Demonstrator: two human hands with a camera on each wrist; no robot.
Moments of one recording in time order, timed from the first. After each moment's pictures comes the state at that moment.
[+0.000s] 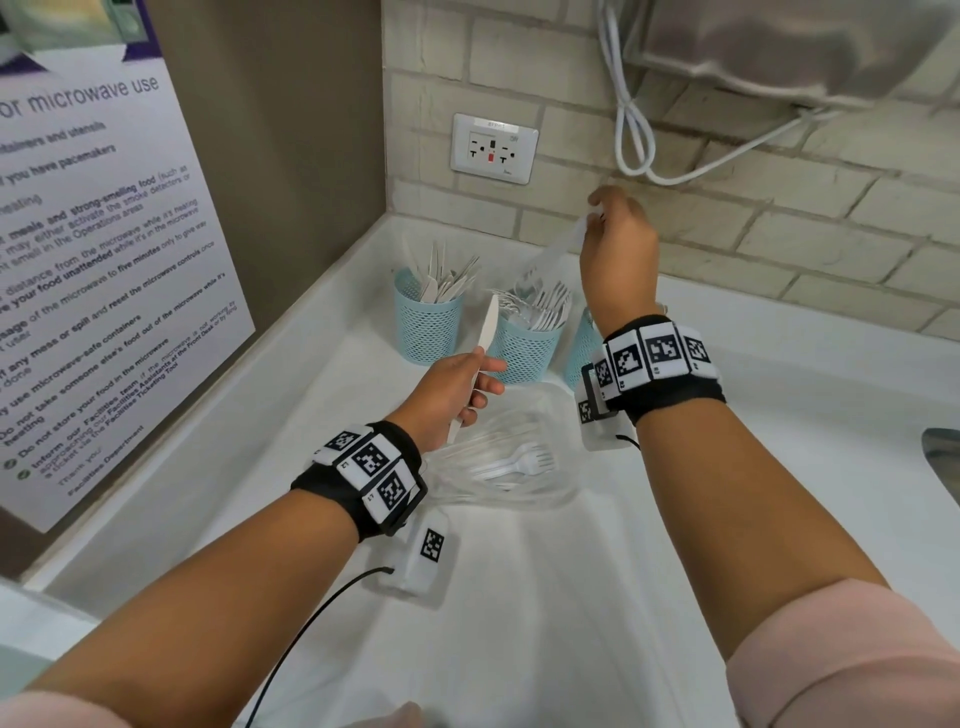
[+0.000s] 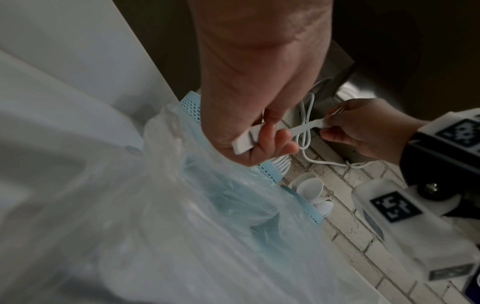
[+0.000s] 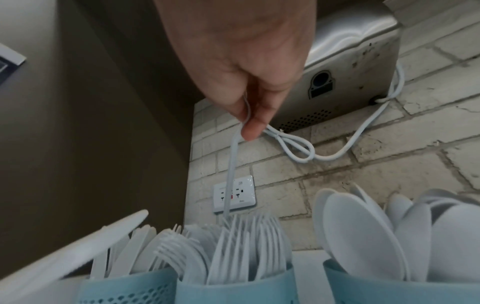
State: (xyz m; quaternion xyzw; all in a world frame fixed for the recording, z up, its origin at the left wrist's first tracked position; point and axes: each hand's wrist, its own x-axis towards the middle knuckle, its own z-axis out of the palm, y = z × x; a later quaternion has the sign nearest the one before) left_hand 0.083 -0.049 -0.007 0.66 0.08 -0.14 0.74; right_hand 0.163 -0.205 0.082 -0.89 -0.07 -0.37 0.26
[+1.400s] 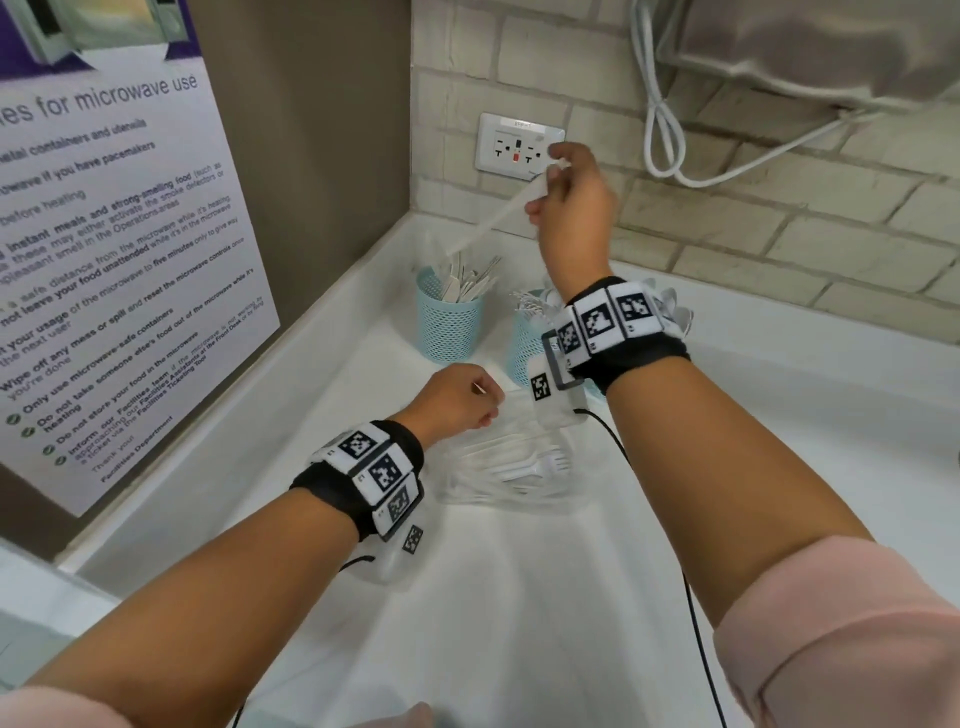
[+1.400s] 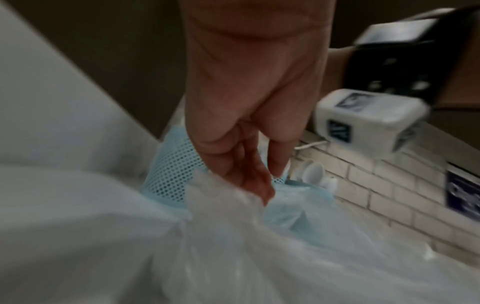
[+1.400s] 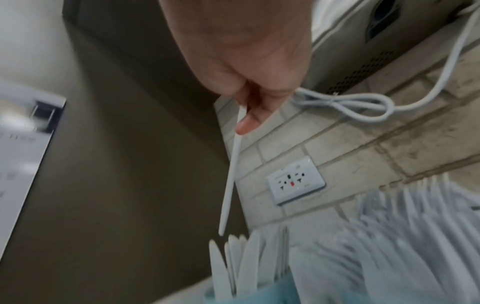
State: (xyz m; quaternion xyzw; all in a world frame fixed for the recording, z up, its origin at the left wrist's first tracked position) left_hand 0.086 -0.028 -0.022 0.84 0.00 -0.10 0.54; right_hand 0.183 -0.136 0.100 -0.79 -0.09 -0.30 0.52
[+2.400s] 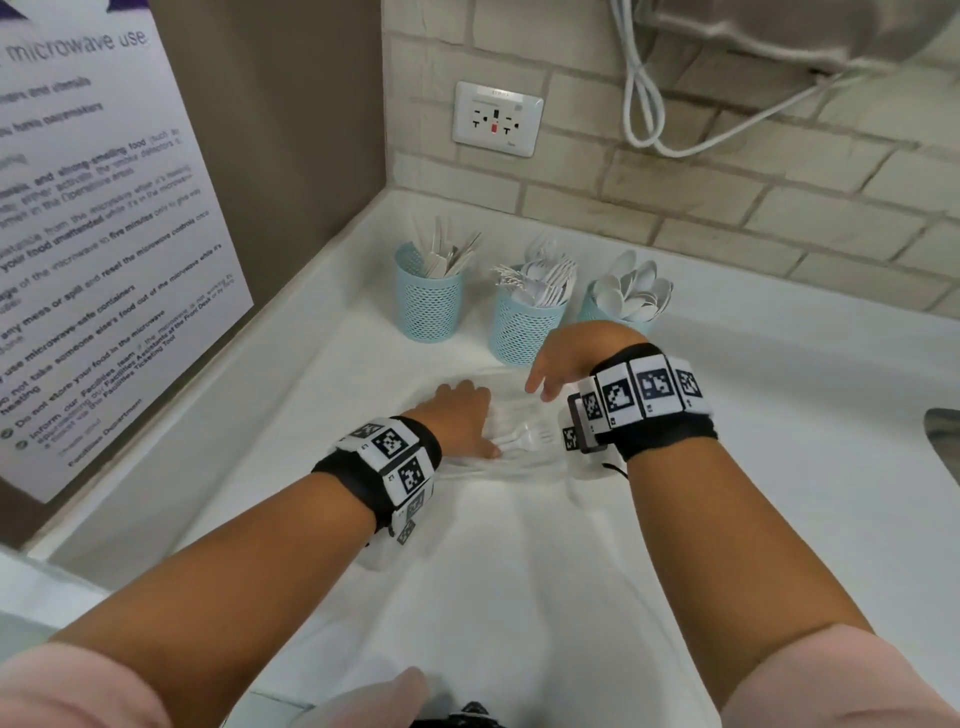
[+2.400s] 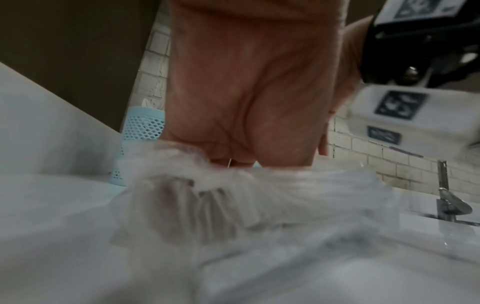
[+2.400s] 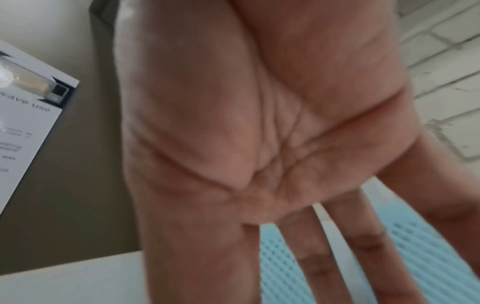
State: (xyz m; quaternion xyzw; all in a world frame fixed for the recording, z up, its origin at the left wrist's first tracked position) left_hand 0.072 -0.049 -0.045 0.96 -0.14 -0.21 0.11; right_hand 0.120 -0.187 0.045 -0.94 -0.10 0.32 -0.08
